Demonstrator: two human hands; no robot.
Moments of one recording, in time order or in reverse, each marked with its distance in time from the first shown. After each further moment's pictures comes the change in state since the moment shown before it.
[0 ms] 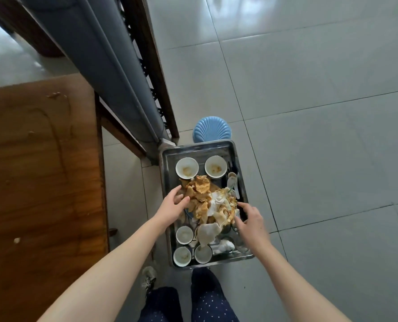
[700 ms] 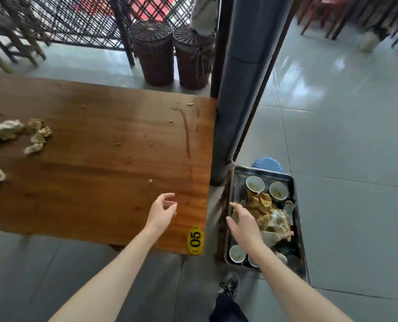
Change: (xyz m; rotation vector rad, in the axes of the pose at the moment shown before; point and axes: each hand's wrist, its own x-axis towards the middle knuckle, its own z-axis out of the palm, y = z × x) left_hand -0.215 -0.148 -0.199 -0.246 0.509 0.181; right_hand -0.167 -0.171 0.129 -0.152 -0.086 -0.467
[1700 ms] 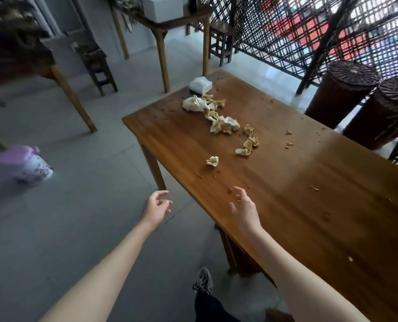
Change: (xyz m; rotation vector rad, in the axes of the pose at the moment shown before) left_hand -0.060 -0.232 -0.493 -0.282 0.660 -0.246; right_hand -0.011 -0.431 0.370 -0.063 -0.356 -0.527
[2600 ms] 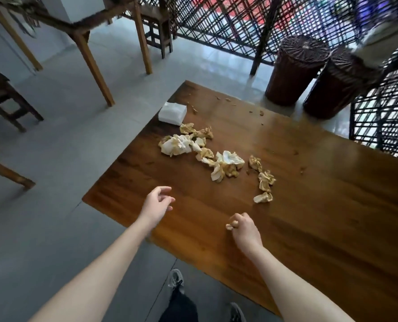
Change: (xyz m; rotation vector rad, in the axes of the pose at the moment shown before) left_hand 0.325 0.147 -0.037 0.153 -0.375 0.080; right_hand 0.221 -0.070 0.095 -0.225 0.001 0.411
